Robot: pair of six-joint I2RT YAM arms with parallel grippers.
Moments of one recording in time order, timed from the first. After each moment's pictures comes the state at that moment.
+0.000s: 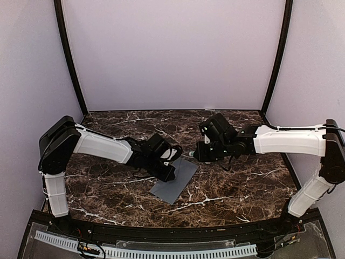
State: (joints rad) left arm -0.90 1.96 1.18 -0.23 0.17 -0.31; right arm 0.91 1.56 1.10 -0.41 0.15 0.66
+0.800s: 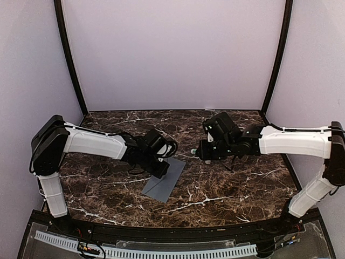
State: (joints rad) left arm -0.89 1.88 1.19 -0.36 0.02 -0.25; right arm 0.90 1.51 1.07 -0.39 0.16 0.67
